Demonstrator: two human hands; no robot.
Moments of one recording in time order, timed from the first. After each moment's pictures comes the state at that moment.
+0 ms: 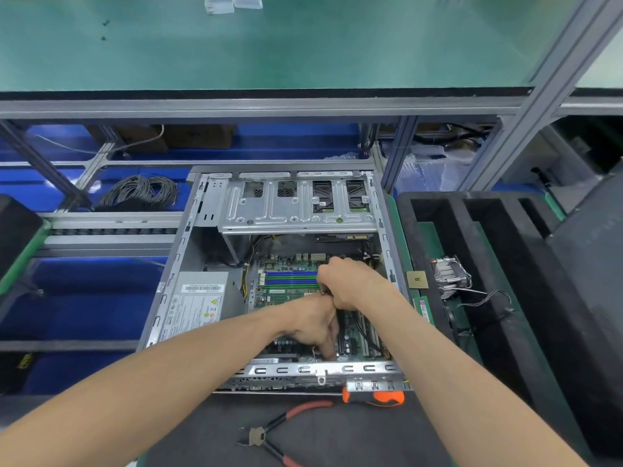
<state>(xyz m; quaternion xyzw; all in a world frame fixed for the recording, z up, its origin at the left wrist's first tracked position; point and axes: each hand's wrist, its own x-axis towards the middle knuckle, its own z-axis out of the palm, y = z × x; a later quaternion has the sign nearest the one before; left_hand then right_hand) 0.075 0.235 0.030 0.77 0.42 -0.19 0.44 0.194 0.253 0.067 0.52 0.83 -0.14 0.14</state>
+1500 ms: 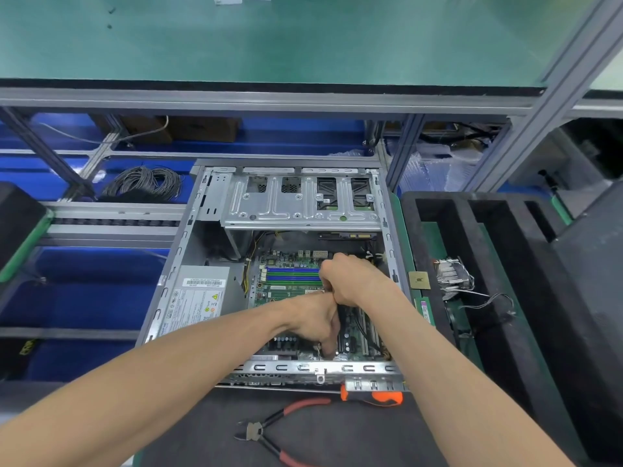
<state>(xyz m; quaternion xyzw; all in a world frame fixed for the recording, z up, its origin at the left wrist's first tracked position) 0.077 0.231 0.045 0.74 0.44 -0.20 0.47 0.195 0.257 0.063 0.54 0.82 -0.15 0.13</state>
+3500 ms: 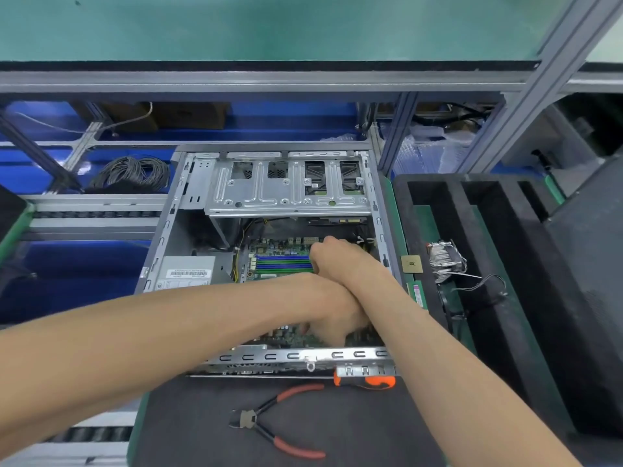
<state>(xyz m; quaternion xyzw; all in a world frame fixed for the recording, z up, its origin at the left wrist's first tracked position) 0.126 0.214 0.086 0.86 0.25 -0.41 0.20 0.194 0.265 0.068 0.55 0.80 -0.19 0.13</state>
